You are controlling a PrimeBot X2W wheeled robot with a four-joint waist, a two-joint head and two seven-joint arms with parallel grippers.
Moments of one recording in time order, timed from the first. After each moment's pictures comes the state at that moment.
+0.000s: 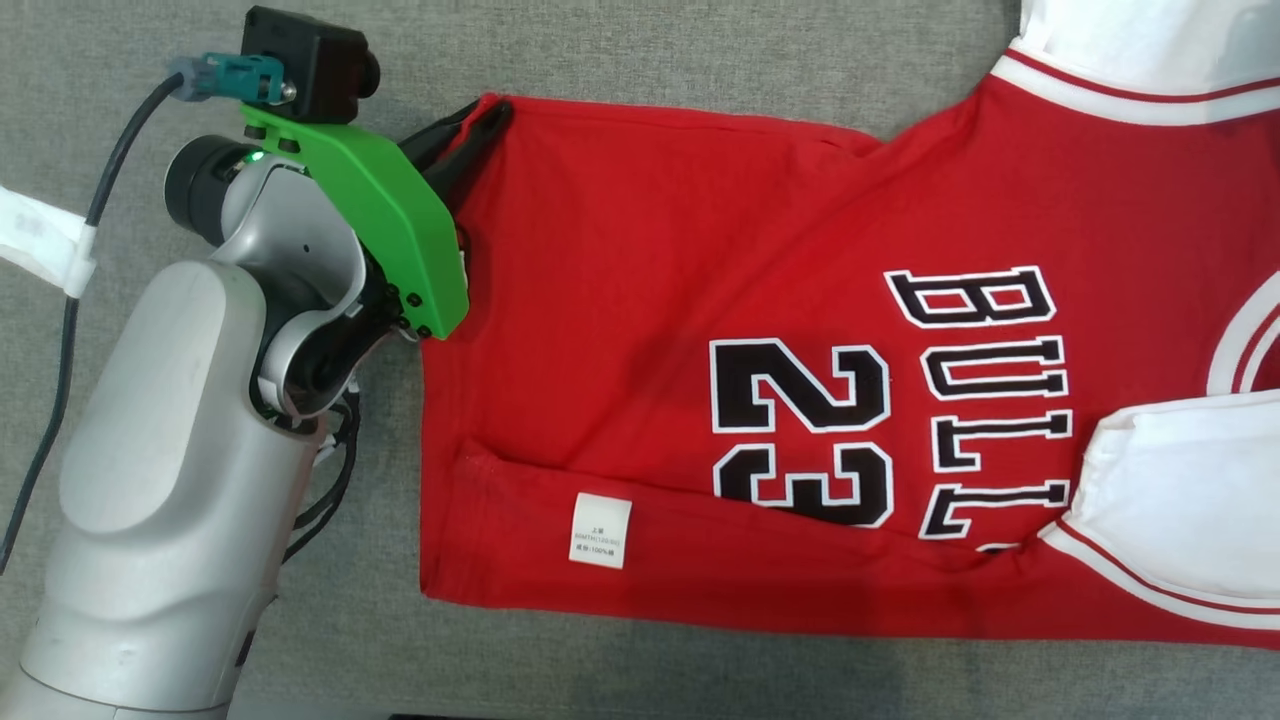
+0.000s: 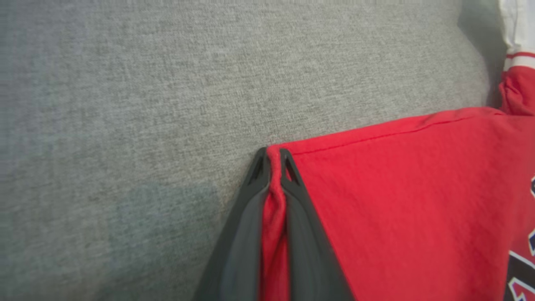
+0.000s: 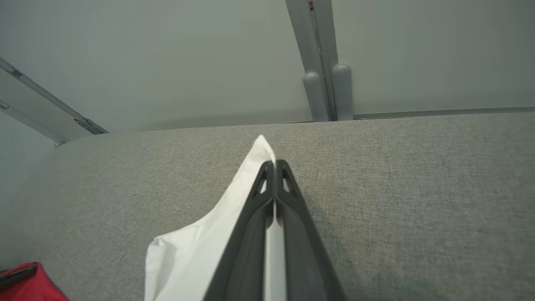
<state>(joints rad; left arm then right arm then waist) -0.74 0.16 -0.40 0.15 -0.66 -0.10 0.50 -0.85 -0.69 0.41 0.15 0.98 -0.04 0.21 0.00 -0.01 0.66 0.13</state>
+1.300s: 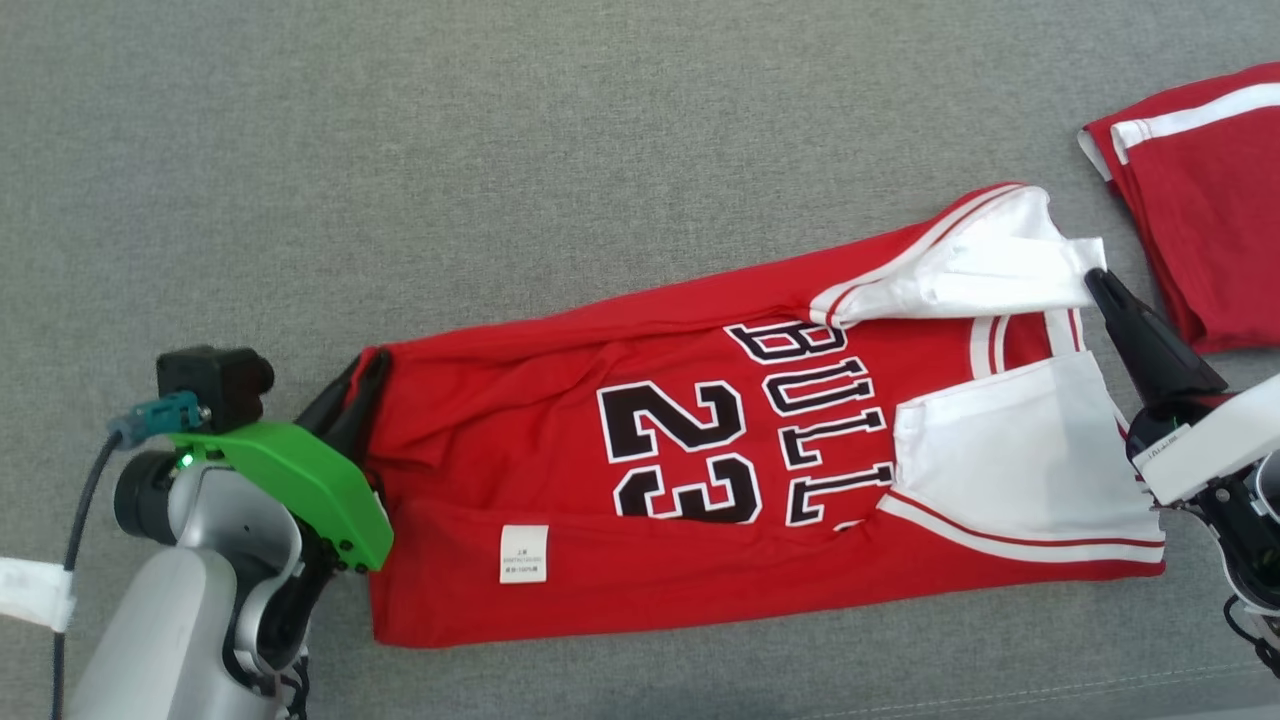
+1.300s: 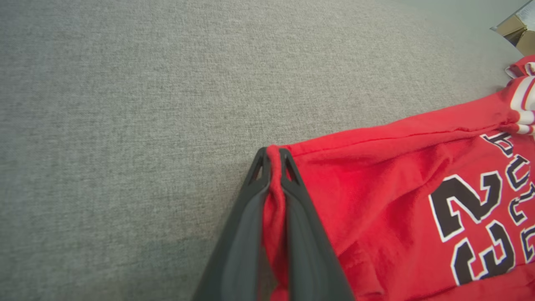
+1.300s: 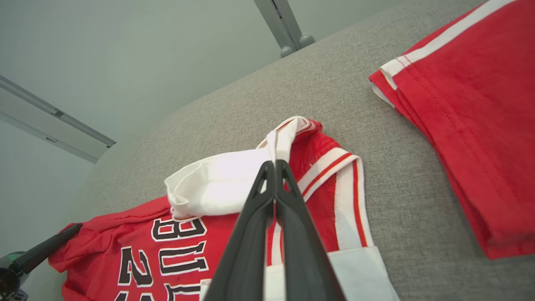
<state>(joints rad) -0.29 0.25 -0.29 0.08 -0.62 -0.03 0.24 -0.19 -0.62 0.40 -0.03 1.10 0.01 -0.06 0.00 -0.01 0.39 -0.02</state>
